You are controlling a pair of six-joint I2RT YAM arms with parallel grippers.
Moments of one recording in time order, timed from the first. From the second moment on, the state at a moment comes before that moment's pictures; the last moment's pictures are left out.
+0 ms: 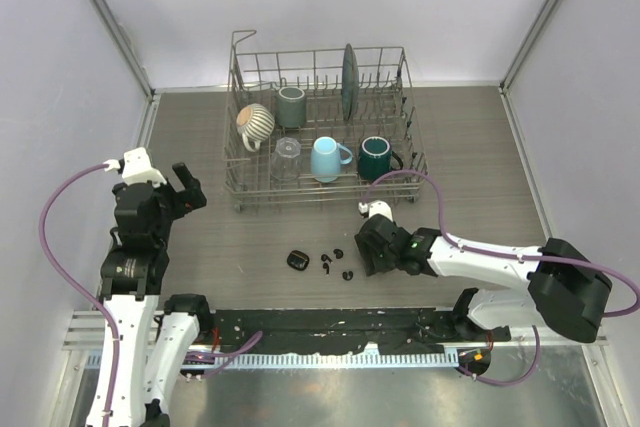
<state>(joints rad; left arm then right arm) -0.02 0.58 0.83 -0.61 -0.18 -0.27 0.96 1.25 0.56 -0.38 0.25 0.53</state>
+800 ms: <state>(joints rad) -0.02 0.53 0.97 -0.65 -0.07 -0.29 0.97 0.96 0.67 -0.41 0.22 0.44</state>
